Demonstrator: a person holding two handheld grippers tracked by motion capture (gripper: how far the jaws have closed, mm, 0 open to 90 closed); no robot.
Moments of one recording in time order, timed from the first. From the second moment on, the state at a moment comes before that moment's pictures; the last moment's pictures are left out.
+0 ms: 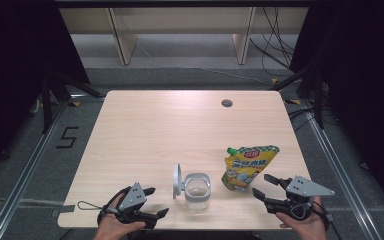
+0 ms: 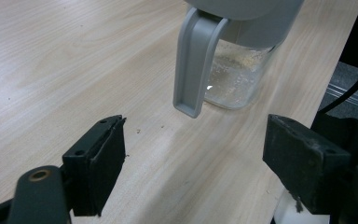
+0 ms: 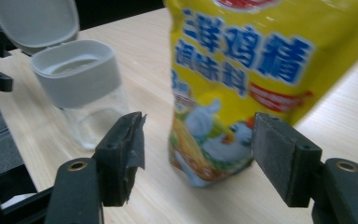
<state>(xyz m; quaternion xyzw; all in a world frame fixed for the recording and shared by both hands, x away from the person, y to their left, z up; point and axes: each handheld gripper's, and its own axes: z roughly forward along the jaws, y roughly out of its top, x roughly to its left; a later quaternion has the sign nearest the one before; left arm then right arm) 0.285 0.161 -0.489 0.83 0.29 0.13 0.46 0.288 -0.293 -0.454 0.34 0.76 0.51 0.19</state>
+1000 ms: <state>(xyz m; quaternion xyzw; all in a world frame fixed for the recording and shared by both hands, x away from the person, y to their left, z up) 0.284 0.161 -0.490 0.83 0.29 0.13 0.46 0.343 -0.305 -0.475 0.31 0.78 0.52 0.18</state>
